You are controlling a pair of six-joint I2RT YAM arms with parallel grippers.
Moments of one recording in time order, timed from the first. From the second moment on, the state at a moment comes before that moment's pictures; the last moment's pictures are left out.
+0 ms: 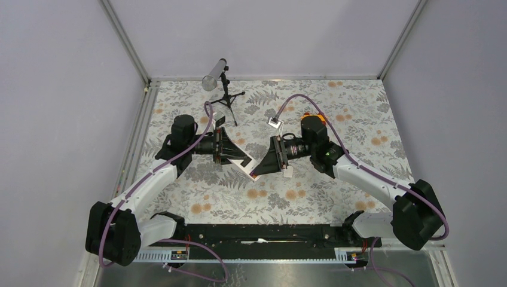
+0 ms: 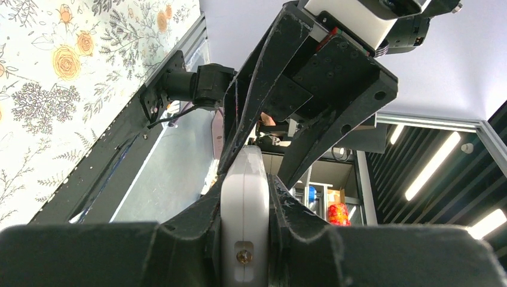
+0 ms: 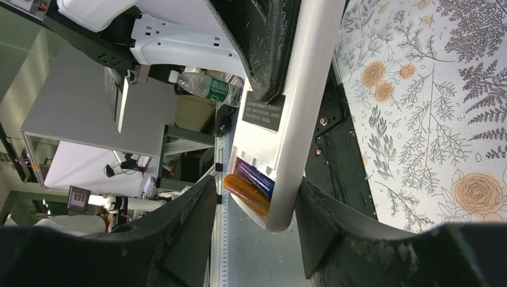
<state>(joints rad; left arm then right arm) -0.32 1.14 0.71 0.07 1.16 -1.23 0.67 1.29 0.82 0.21 -1.05 0.82</state>
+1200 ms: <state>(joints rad) -0.32 1.14 0.72 0.05 1.14 -1.21 0.67 1.29 0.85 0.07 -1.04 0.72</state>
